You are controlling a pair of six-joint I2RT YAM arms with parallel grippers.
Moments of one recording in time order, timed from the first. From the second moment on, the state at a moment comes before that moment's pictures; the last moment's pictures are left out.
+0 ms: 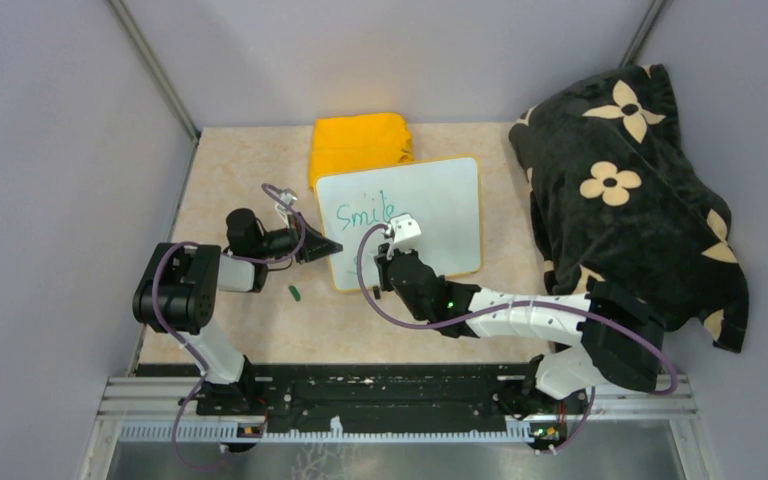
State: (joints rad) left arm -0.09 1.73 0.52 1.10 1.17 -0.53; right arm 1.13 1.37 0.75 0.27 0.62 0.37
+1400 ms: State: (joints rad) left arm -0.10 1.73 0.53 1.09 1.15 -0.52; right arm 1.13 1.31 0.67 0.30 0.54 0.40
